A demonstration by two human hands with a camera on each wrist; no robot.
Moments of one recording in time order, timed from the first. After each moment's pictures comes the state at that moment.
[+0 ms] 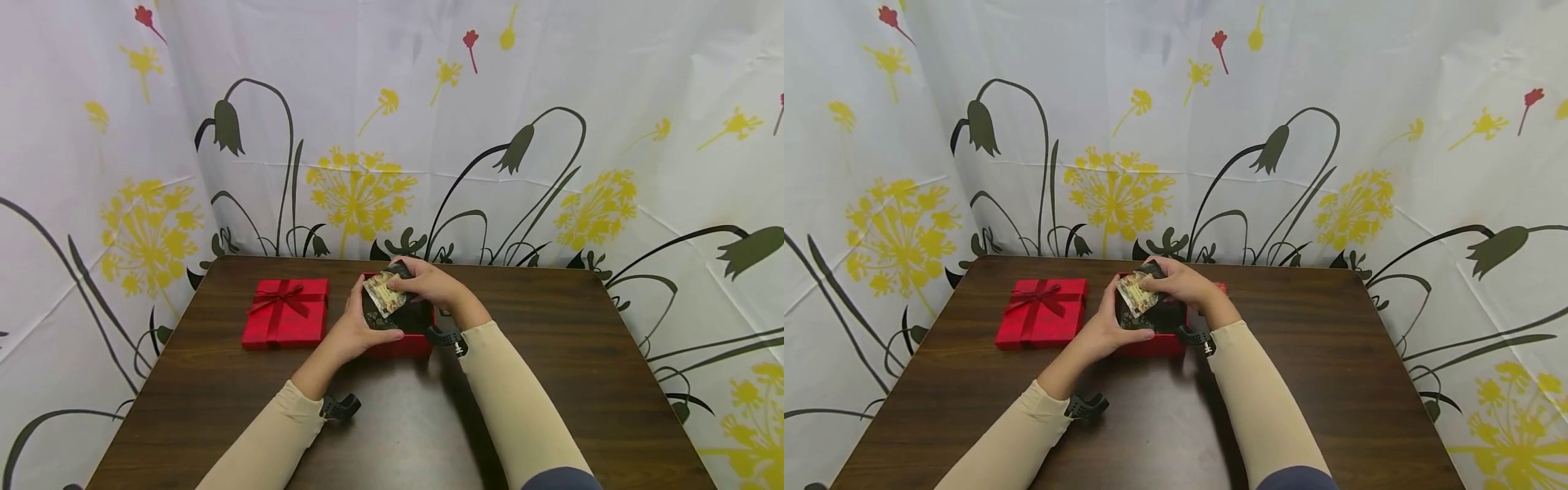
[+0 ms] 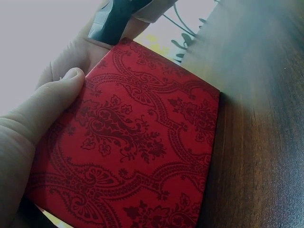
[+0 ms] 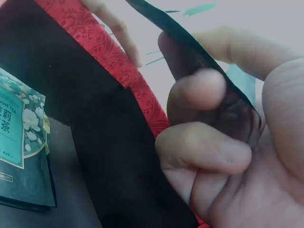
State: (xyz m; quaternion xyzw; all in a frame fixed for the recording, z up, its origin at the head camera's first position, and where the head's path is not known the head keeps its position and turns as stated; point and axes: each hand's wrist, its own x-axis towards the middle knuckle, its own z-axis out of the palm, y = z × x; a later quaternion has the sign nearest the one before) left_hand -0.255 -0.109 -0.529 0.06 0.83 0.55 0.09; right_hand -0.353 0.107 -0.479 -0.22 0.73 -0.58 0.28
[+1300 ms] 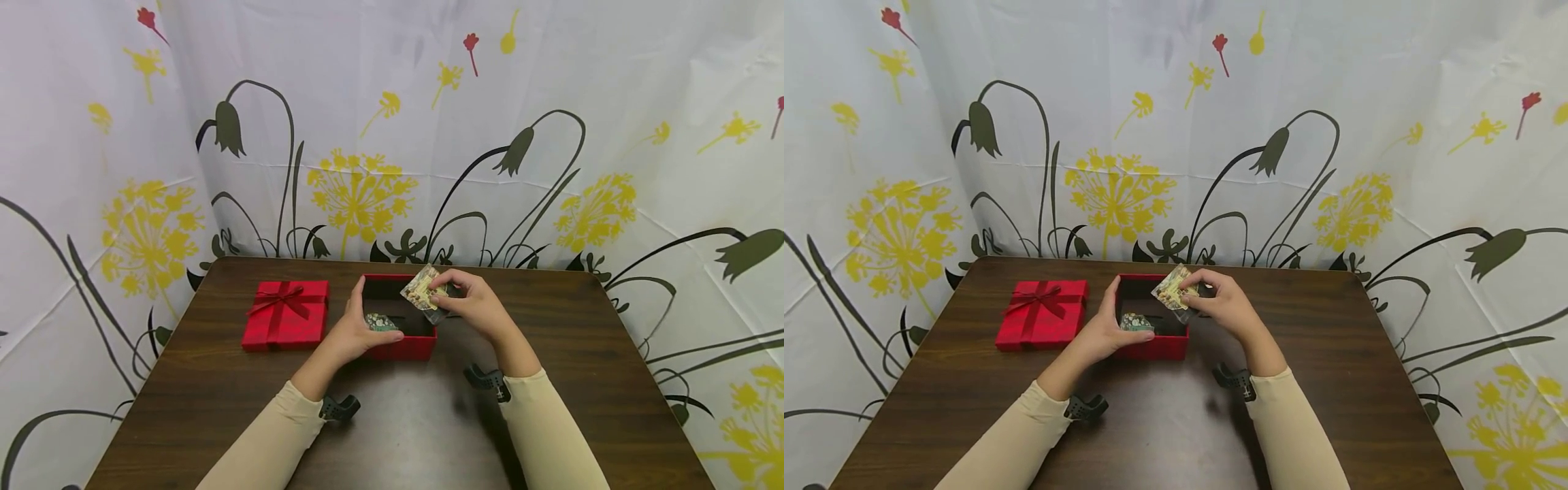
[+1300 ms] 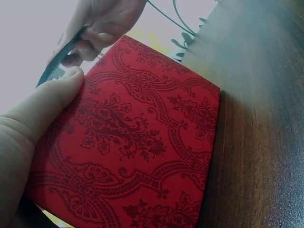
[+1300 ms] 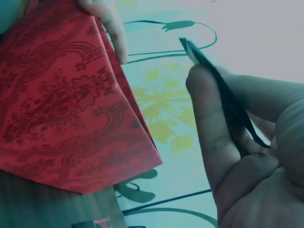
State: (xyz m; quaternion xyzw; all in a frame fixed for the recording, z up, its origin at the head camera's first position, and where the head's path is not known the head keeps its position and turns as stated) left_hand -0.253 -0.108 -0.528 0.05 0.83 0.54 0.10; right_hand -0.291 0.179 -0.473 -0.20 0.78 -0.59 0.06
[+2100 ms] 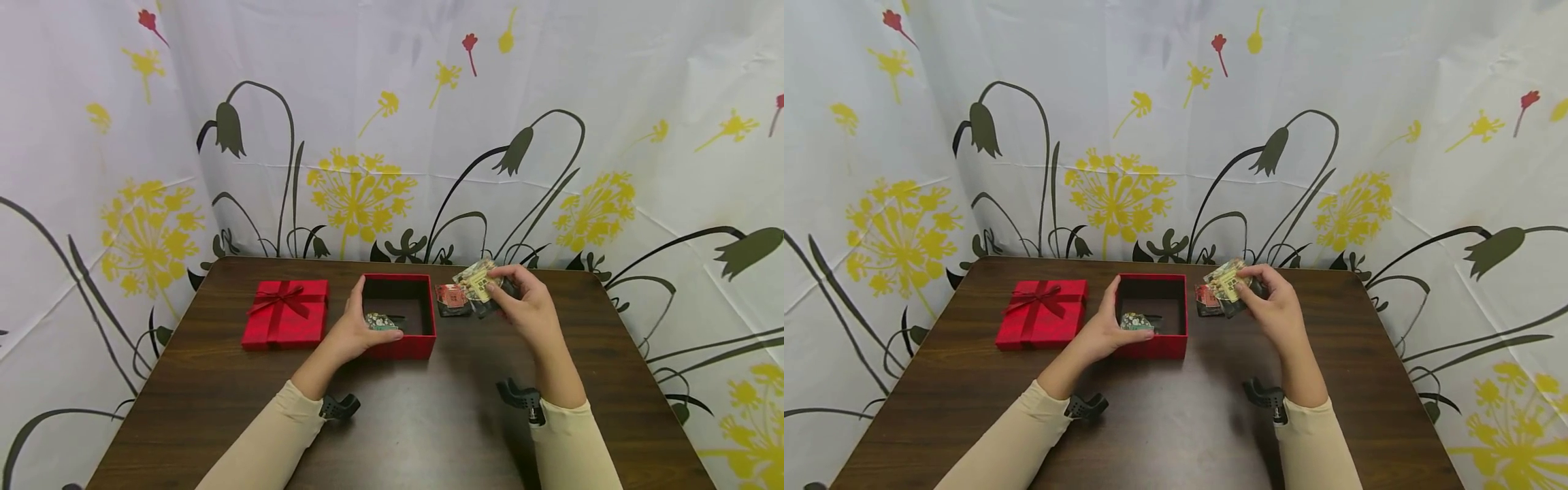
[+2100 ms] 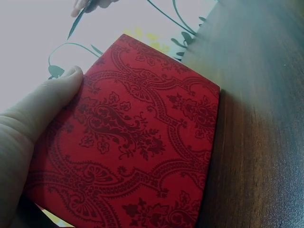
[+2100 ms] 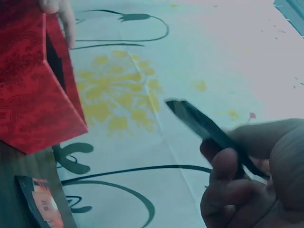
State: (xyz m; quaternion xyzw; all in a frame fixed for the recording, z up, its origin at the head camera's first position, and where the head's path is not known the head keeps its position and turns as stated) left_hand -0.253 -0.108 -0.527 0.05 0.83 0.54 0.09; right_hand -0.248 0.240 -0.435 -0.09 0.81 -0.58 -0.06
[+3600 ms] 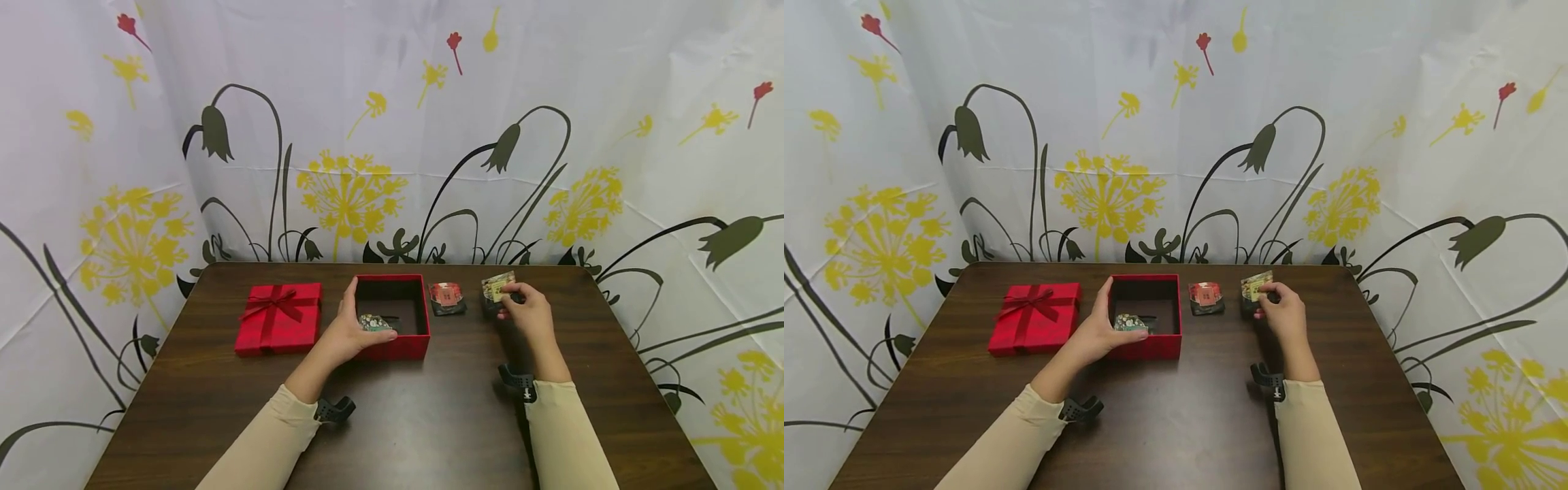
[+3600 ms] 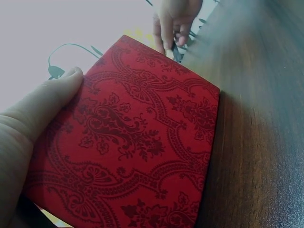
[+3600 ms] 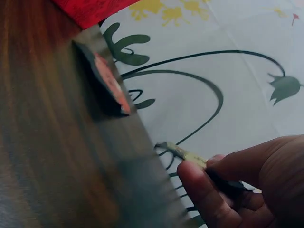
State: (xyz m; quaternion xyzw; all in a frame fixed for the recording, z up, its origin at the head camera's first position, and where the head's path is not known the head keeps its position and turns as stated) left_hand -0.255 -0.107 -0.529 0.04 0.84 0.54 0.10; right_hand -0.296 0.296 -0.536 0.07 0.83 -0.55 -0.05
